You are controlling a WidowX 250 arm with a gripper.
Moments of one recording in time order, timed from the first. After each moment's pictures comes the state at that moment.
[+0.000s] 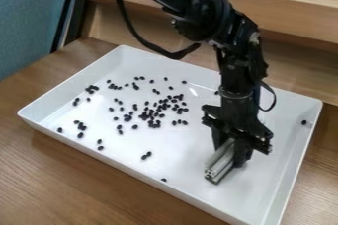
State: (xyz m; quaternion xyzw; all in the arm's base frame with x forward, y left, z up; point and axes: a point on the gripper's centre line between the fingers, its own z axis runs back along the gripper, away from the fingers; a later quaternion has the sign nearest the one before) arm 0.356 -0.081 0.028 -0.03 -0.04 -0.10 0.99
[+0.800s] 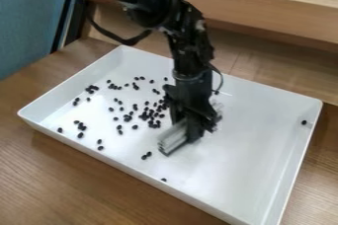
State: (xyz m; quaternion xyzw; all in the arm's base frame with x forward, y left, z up) arm 0.369 0.009 0.028 0.02 -0.06 -0.14 0.99
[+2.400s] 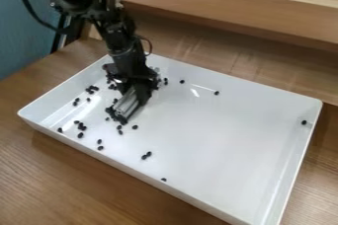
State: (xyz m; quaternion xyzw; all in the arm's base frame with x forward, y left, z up) arm 0.378 0.125 0.021 -0.01 -0.11 0.06 0.99
